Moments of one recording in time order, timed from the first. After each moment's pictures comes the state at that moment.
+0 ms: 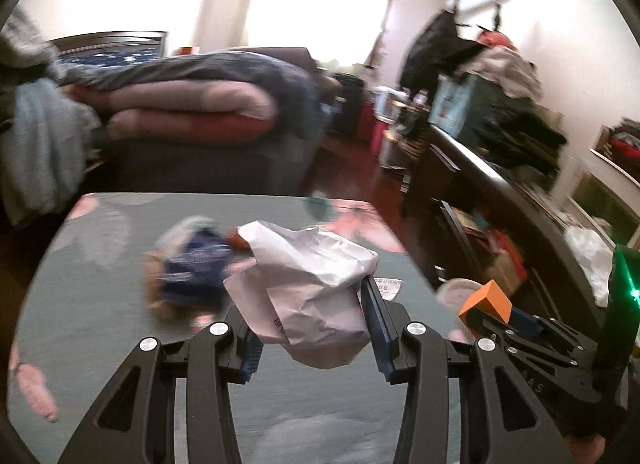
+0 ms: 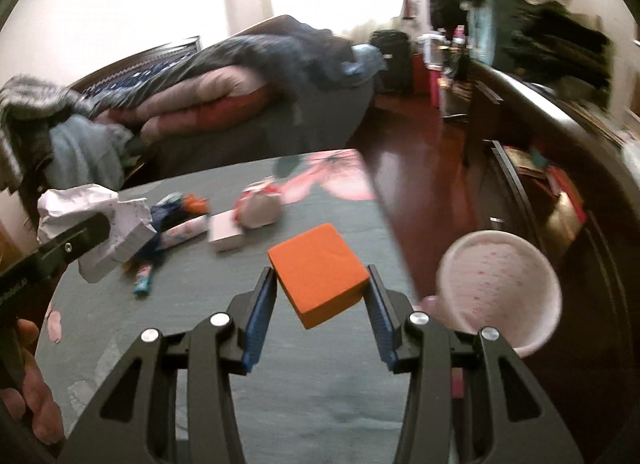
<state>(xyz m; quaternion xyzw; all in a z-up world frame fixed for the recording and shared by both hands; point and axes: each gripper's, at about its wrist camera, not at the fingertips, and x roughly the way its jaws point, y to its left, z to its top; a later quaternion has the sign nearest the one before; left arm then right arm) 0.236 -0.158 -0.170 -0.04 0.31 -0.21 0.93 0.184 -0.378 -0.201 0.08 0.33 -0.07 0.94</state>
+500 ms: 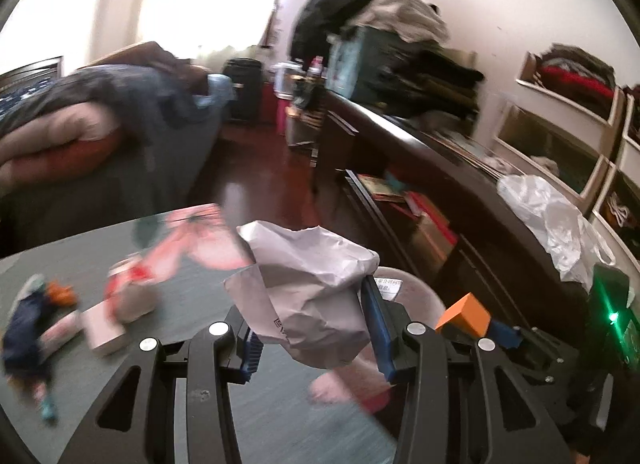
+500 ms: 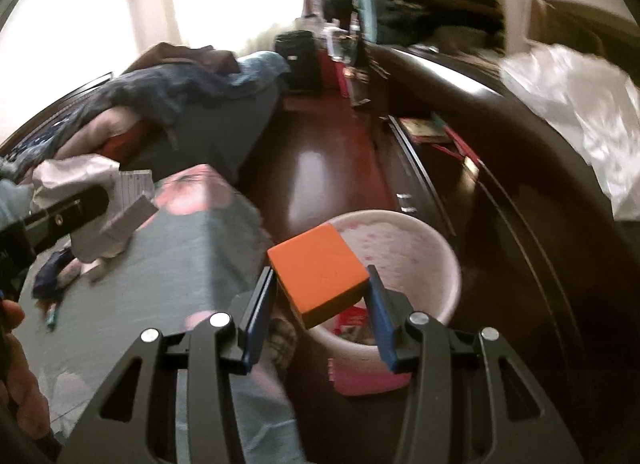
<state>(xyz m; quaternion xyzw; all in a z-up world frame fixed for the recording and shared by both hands) 0.257 -0.340 -0.178 0.03 0.31 -0.36 0.88 0.150 -0.526 -0.238 0.14 0.33 -0.20 0.91</state>
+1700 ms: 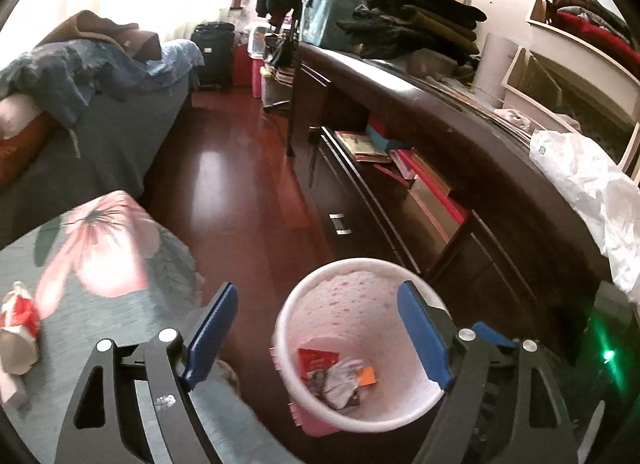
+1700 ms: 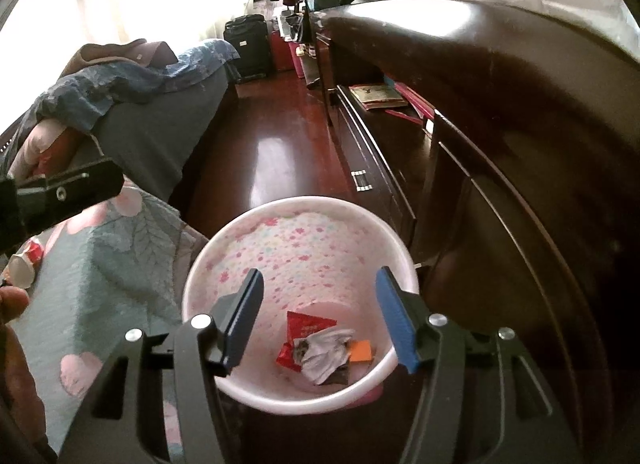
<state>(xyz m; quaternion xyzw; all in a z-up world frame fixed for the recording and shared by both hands) 0.300 -0.447 -0.229 0.07 0.36 -0.37 0.85 0.184 -0.597 -0.299 0.17 0.35 -0.24 0.89</state>
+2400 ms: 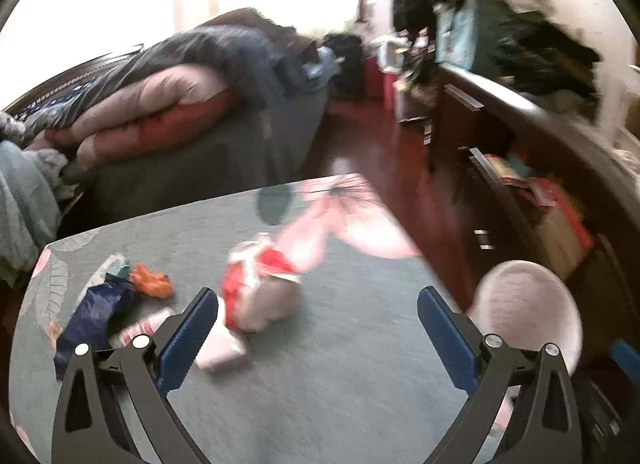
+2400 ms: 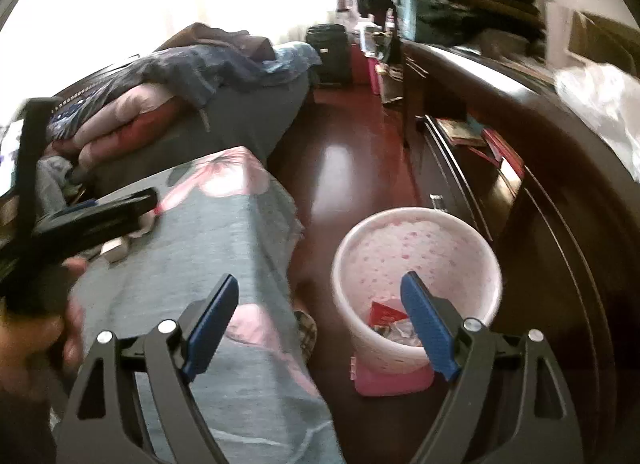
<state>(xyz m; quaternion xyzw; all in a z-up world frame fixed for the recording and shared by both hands) 0.342 -0.286 -0.226 0.08 0.36 -0.14 0.92 0.180 -0.462 -0.235 0.10 0.34 -0.13 0.93</state>
